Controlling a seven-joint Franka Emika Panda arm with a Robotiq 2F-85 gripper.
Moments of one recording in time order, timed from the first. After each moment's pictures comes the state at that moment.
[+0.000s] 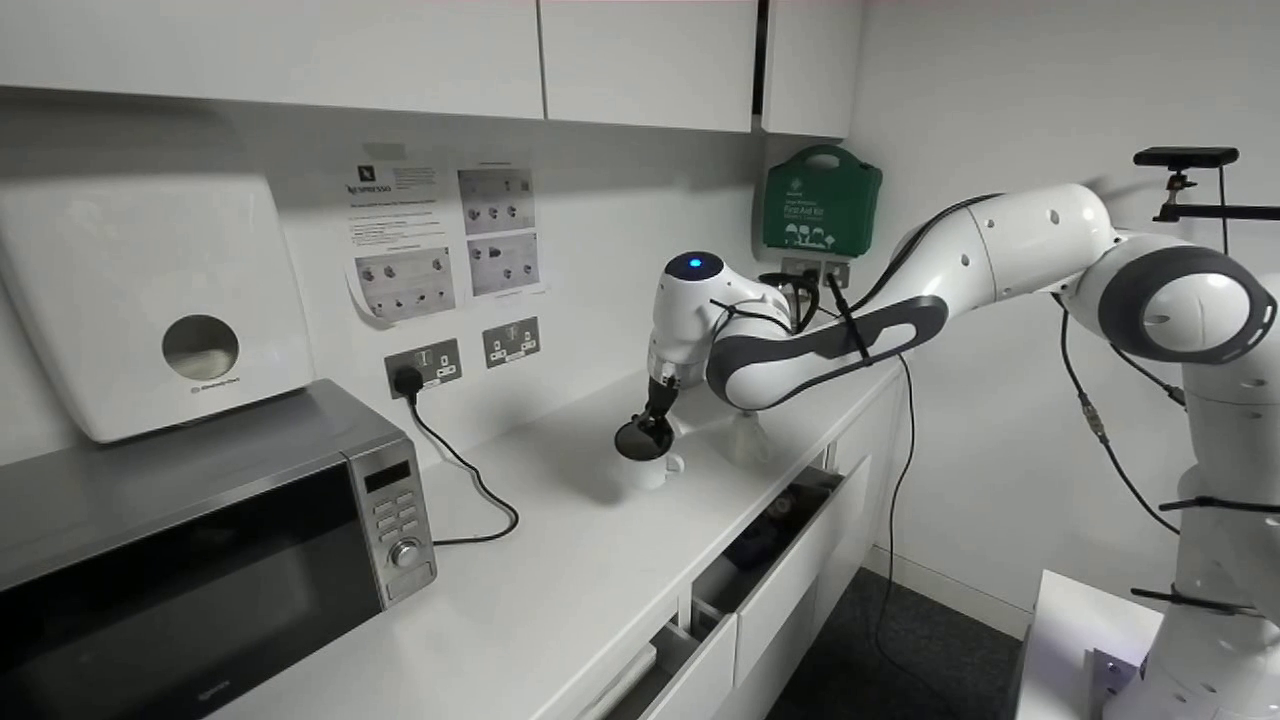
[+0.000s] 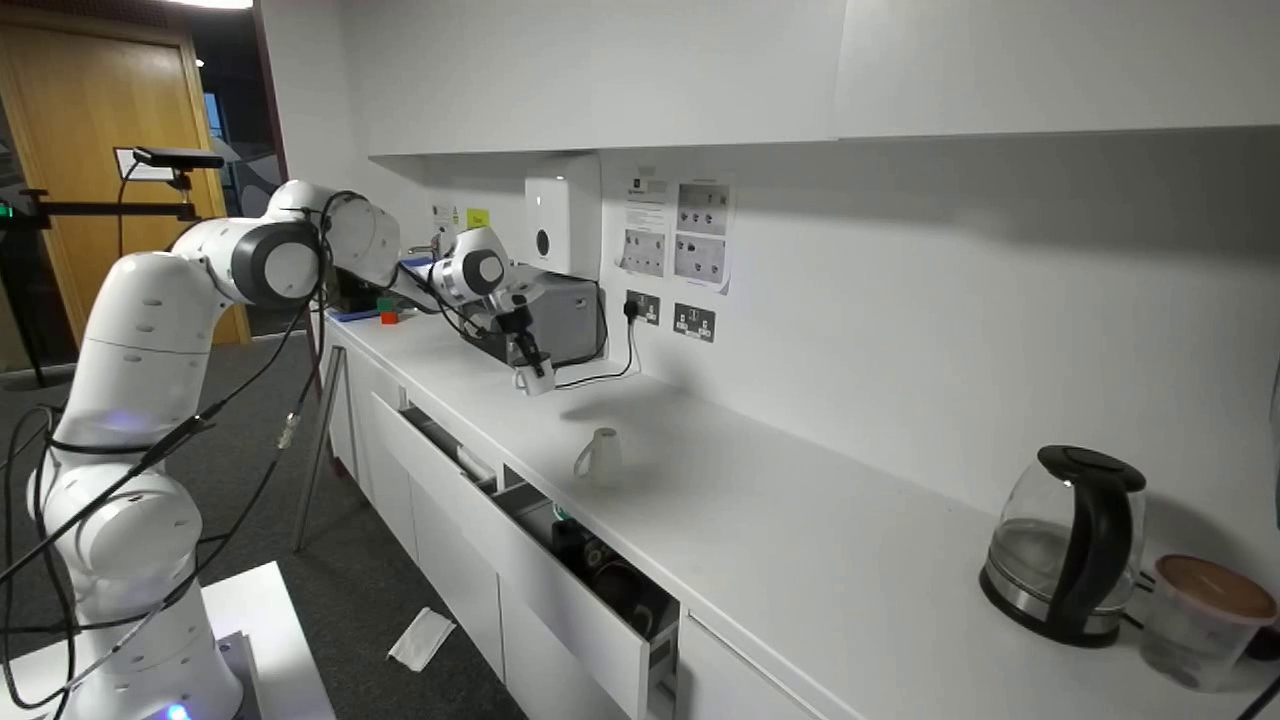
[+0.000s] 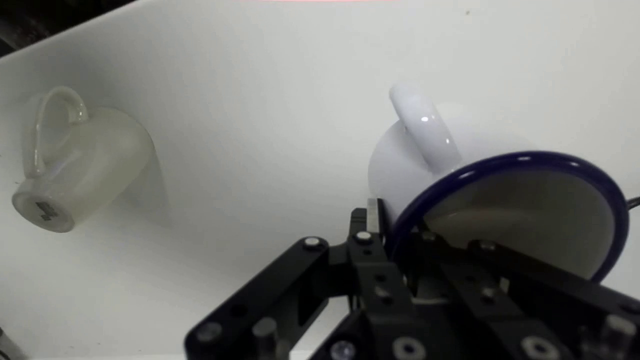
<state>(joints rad) 0.29 0.37 0.06 -1.60 -0.41 2.18 0.85</state>
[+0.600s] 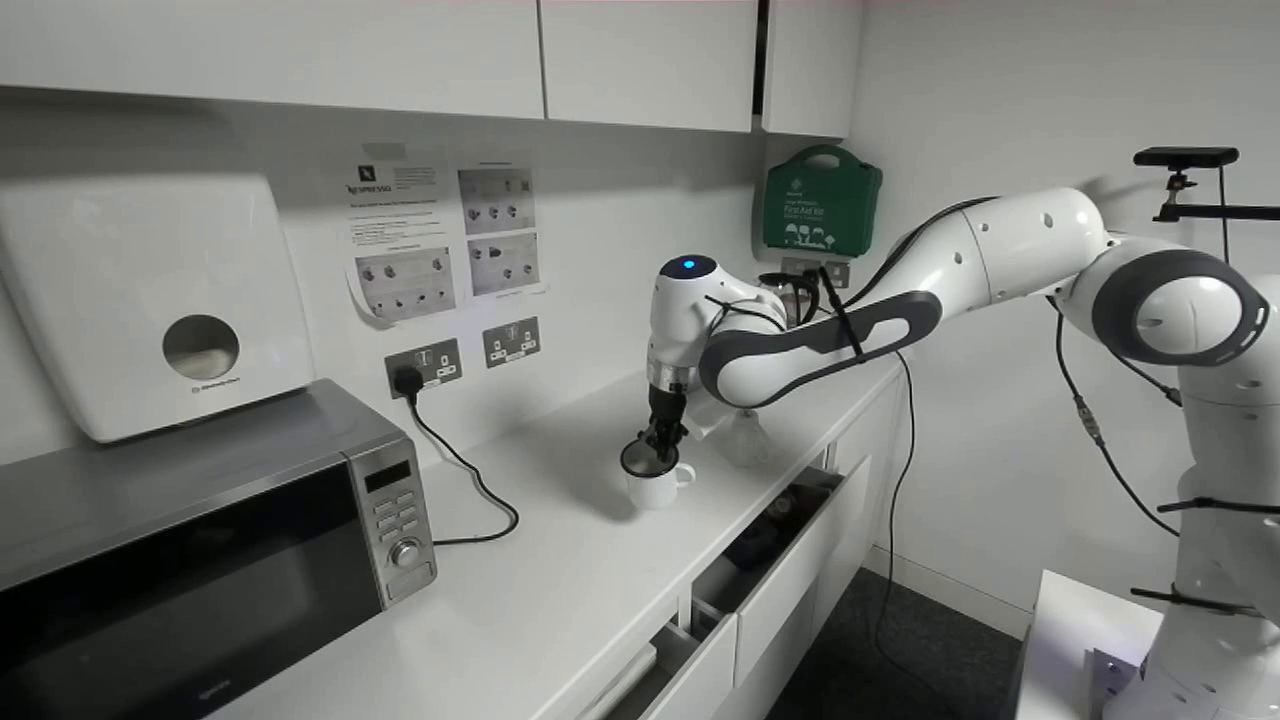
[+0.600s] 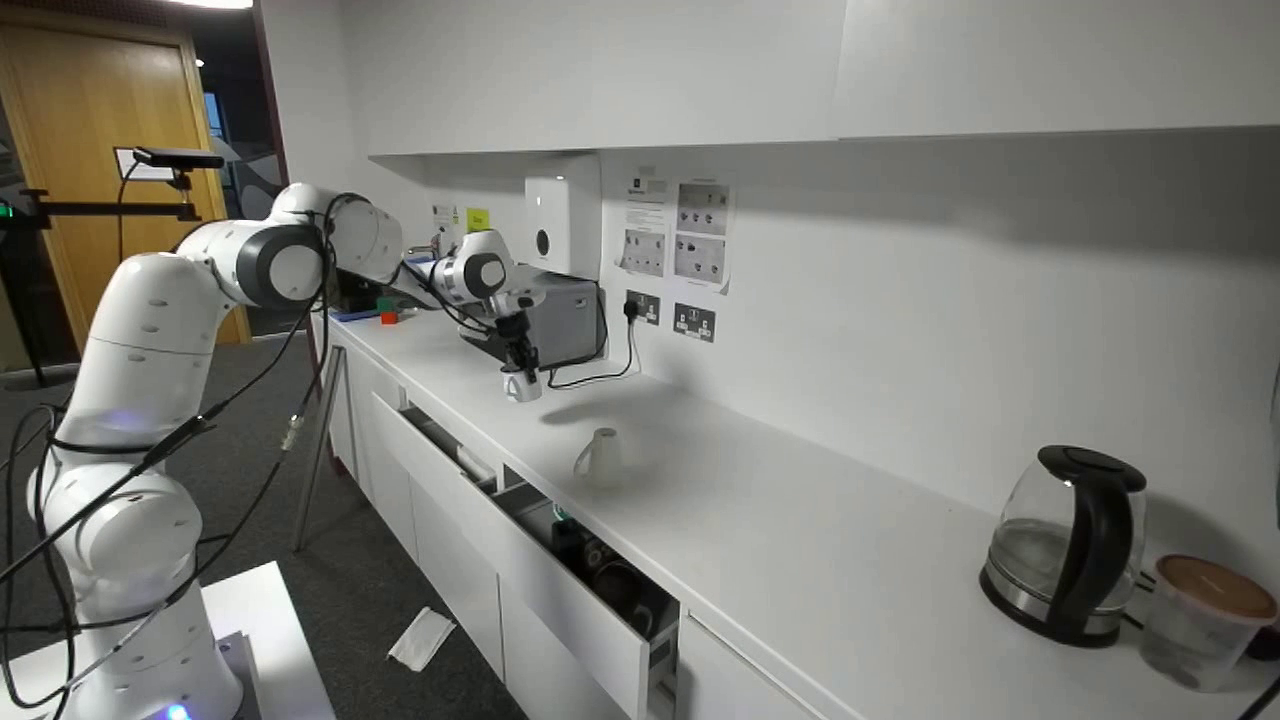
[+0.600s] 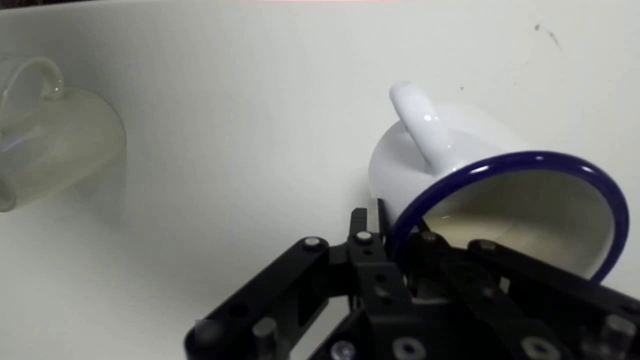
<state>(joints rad) 0.29 0.39 0.06 -1.58 -0.31 2.13 0.55</state>
